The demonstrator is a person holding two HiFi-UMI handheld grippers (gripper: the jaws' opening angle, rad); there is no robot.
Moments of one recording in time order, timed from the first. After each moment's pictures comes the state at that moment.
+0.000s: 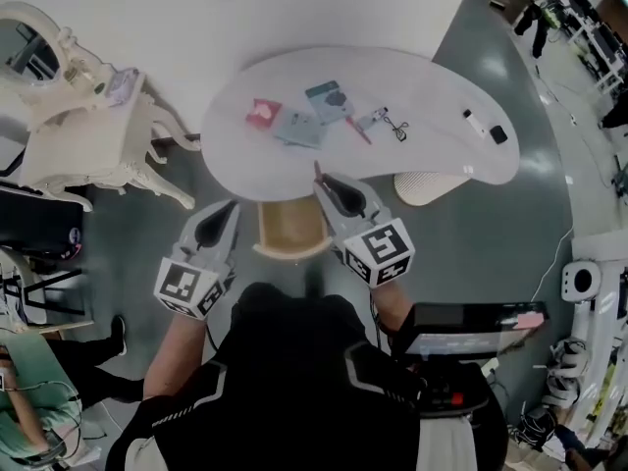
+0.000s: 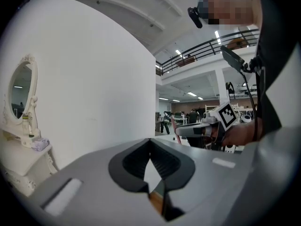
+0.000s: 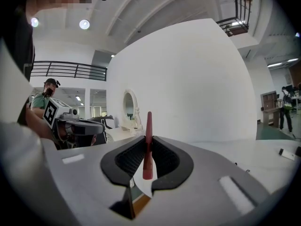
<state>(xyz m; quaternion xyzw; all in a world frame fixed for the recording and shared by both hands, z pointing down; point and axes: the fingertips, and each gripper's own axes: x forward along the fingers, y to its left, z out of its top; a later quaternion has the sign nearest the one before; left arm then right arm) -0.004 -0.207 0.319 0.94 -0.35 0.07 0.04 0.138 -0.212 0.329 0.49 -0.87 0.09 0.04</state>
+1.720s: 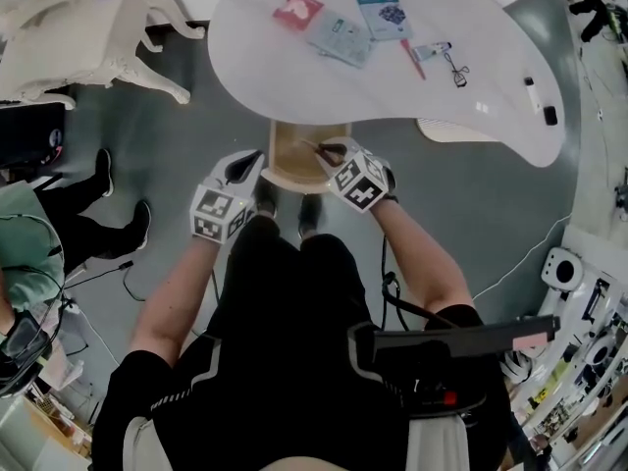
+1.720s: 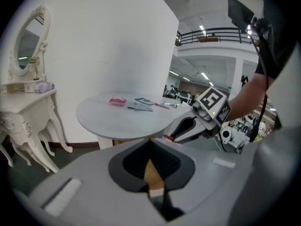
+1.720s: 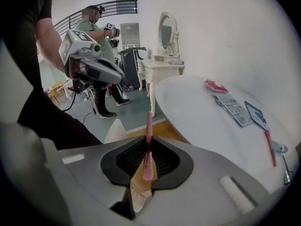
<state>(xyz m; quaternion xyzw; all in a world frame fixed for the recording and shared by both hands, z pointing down) -0.045 -0.217 0.570 0.89 -0.34 0.21 0.20 0.065 -0.207 0.630 0.24 -0.86 0.14 0.42</state>
